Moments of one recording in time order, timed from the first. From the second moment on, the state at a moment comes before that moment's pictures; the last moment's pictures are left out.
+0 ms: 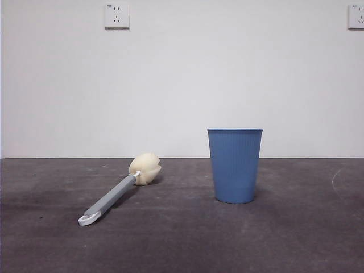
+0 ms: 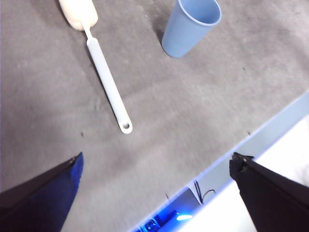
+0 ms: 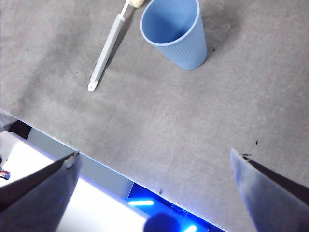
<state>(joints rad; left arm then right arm) -0.20 0.77 0.92 -1.00 0.48 0.04 0.11 0.88 1.05 -1.14 -0.52 -0.06</state>
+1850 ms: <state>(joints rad) -0.62 1.65 0.92 -0.42 -0.07 -0.36 0.11 0.89 1.05 -1.13 -0.52 -0.03</state>
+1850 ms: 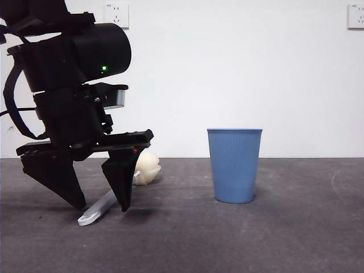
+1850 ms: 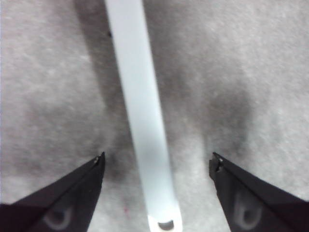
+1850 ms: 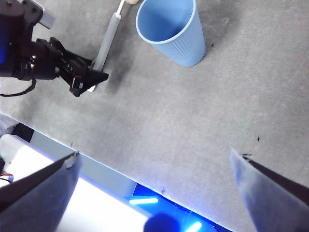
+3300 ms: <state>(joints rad) -0.64 1.61 0.94 -0.48 -0.03 -0.42 0.11 0.89 1.05 -1.14 -0.52 -0.02</state>
